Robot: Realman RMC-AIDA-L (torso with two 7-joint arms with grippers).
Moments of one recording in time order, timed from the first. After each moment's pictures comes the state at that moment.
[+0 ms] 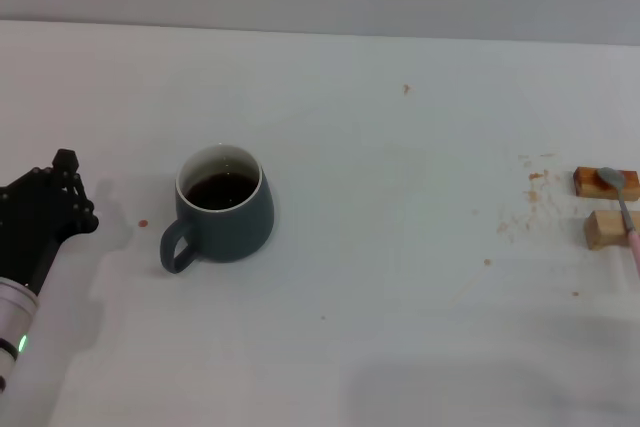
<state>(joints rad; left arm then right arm) -0.23 -2.07 -0.77 -0.32 2.29 1.13 0.05 -0.03 2.09 0.28 0.43 -1.78 -1.68 -0.21</state>
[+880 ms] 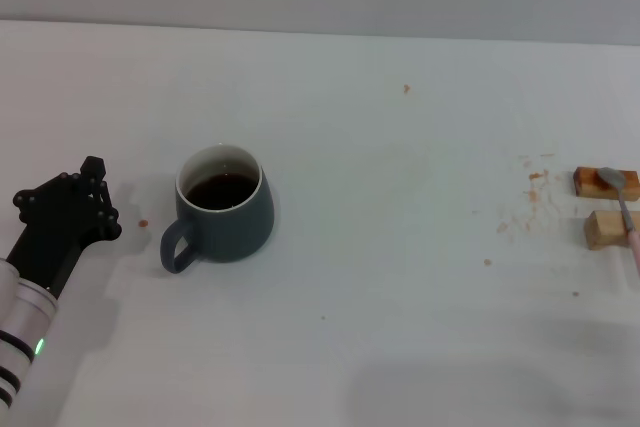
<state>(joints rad) -0.26 -2.07 -0.72 -0.31 2.29 1.10 0.05 -0.04 2.09 0.26 0.44 -1.78 -1.69 -0.21</state>
